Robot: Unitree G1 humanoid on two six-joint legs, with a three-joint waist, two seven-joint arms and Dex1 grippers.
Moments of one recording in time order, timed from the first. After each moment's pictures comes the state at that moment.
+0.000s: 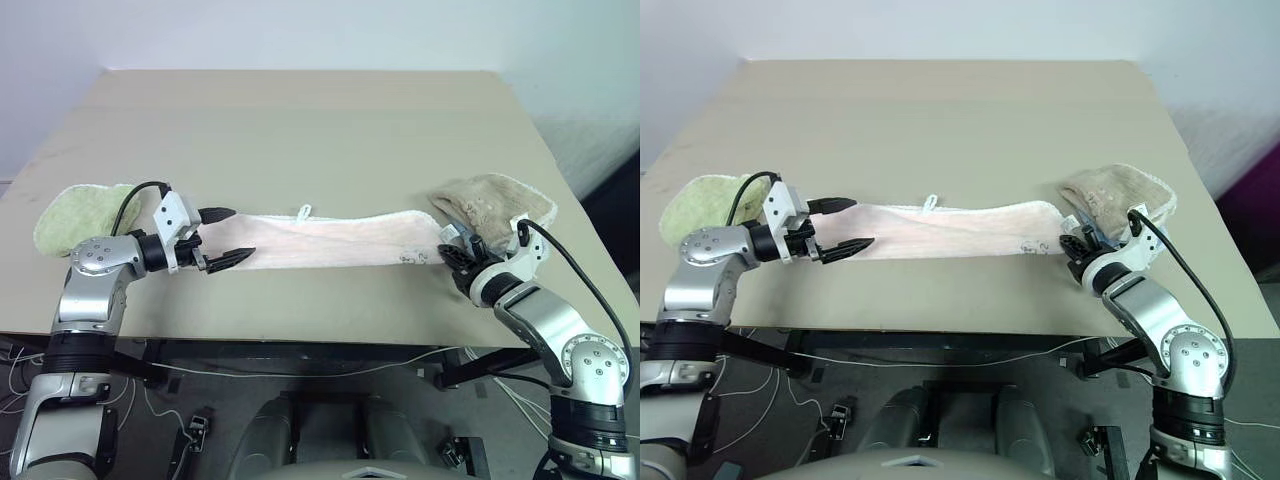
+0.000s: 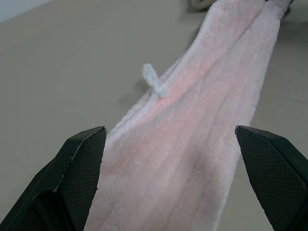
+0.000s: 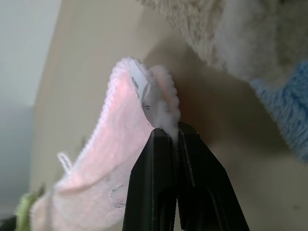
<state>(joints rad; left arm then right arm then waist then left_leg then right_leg) -0.44 0.67 0.08 0.26 -0.30 0.06 -1.14 -0.14 -0.46 -0.30 -0.21 1.69 0.70 -0.56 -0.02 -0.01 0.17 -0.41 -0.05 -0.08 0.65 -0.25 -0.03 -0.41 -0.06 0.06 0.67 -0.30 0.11</state>
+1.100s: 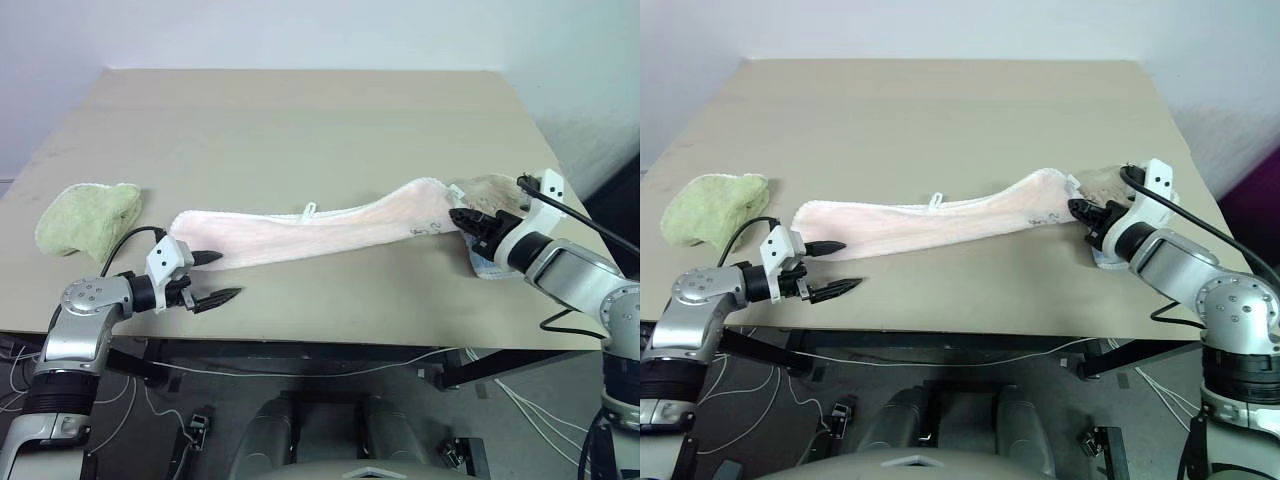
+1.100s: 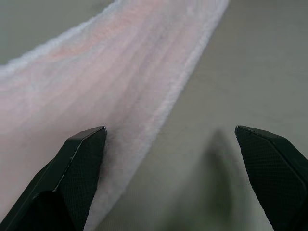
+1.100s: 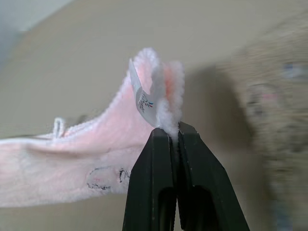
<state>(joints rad) -0.23 0.71 0.09 0.21 -0.28 0.06 -1.14 -0.32 -0.76 -0.29 -0.20 1.41 0.92 -0.23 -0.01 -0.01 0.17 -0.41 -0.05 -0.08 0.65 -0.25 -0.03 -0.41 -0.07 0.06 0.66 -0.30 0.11</state>
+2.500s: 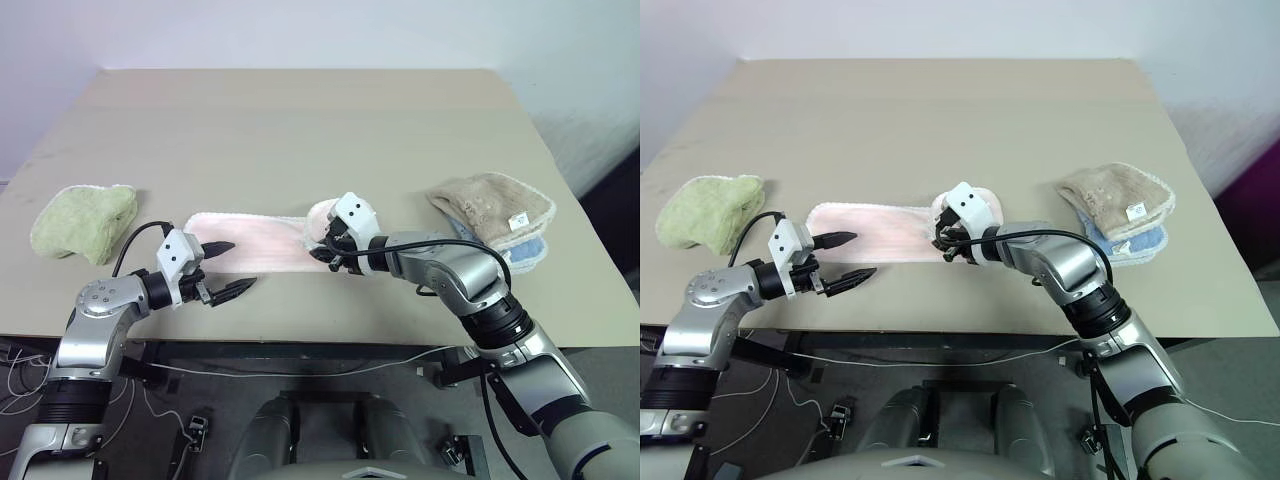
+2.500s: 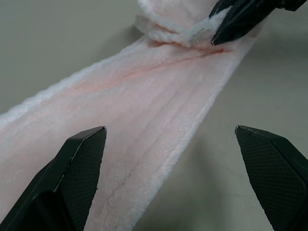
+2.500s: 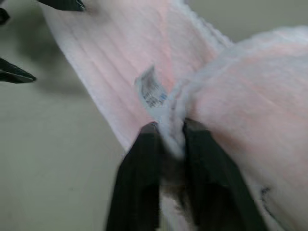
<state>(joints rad) -0.20 0.65 0.09 0.07 -0.34 0.13 -1.03 -0.72 -0.41 0.39 -0.04 0.50 0.92 0.49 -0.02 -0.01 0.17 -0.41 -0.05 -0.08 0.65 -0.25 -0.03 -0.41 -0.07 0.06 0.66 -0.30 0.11</state>
